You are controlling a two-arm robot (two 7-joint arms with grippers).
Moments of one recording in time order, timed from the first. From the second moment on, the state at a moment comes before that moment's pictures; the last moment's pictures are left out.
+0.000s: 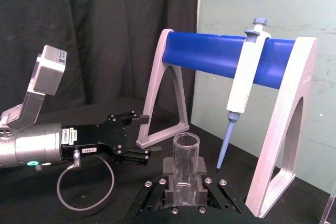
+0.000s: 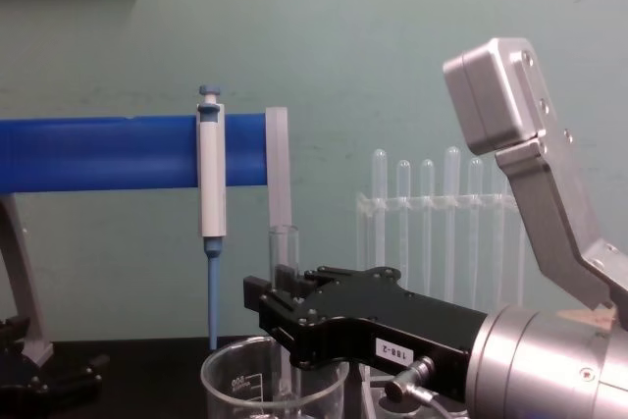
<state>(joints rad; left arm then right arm) -0.20 0.60 0.45 -1.41 -0.25 -0.12 0.03 0.23 0.23 -0.50 -1.52 0.23 -0.05 0.39</state>
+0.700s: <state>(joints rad) -0.20 0.60 0.45 -1.41 -0.25 -0.12 0.03 0.23 0.23 -0.50 -1.52 0.23 -0.05 0.39</state>
